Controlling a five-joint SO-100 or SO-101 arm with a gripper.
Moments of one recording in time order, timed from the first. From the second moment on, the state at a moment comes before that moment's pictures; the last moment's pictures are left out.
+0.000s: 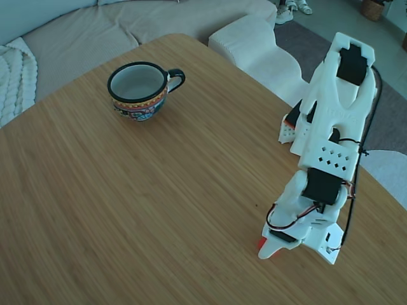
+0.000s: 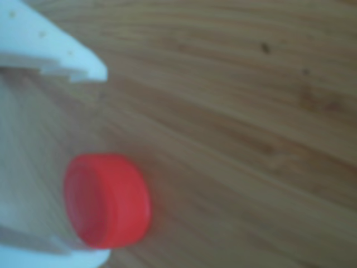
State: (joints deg) arm -30.4 80.4 110.1 61.4 5.1
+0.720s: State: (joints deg) arm -30.3 80.4 110.0 60.6 4.9
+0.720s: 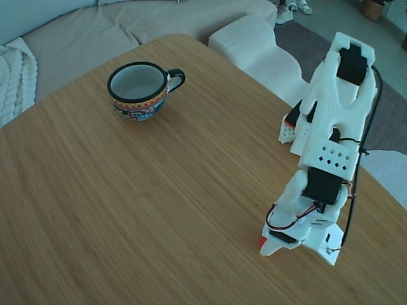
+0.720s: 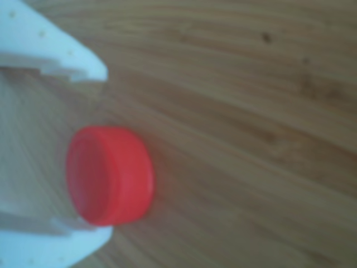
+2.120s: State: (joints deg) arm -27.4 80.4 109.9 58.2 7.4
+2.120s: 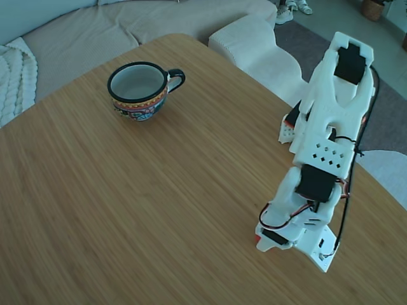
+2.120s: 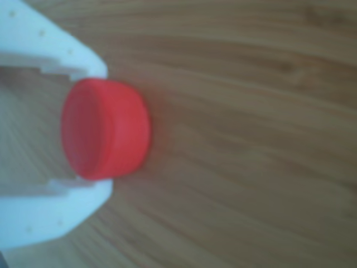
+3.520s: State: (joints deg) arm 25.0 109.8 75.1 89.9 -14.4
